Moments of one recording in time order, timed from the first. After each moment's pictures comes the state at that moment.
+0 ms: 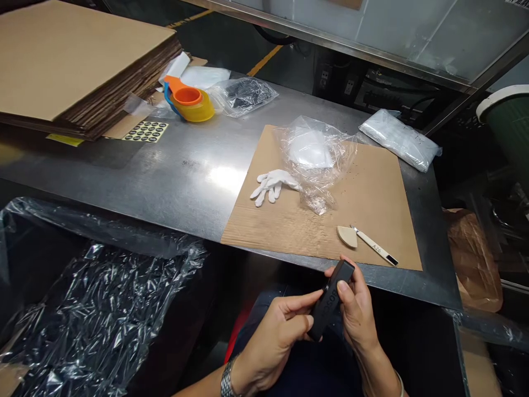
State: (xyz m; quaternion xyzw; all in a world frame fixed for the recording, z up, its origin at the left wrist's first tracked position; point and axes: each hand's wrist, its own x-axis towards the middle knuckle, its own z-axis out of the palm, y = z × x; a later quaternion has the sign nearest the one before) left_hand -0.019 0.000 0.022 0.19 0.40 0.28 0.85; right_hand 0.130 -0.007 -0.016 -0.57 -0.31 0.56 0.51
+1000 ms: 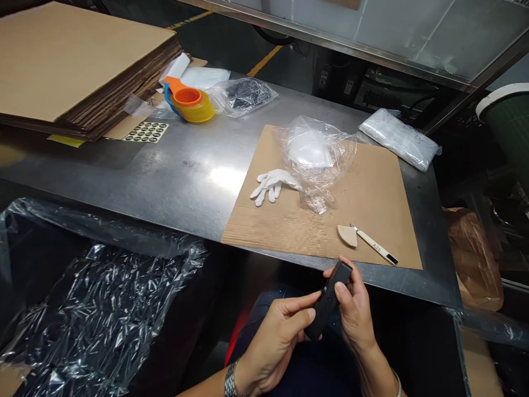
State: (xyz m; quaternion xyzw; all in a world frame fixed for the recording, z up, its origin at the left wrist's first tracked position) left_hand -0.017 -0.007 0.013 0.12 0.42 0.31 0.85; right_hand 0.128 -0.010 -0.019 -0.58 -0.34 0.54 0.51
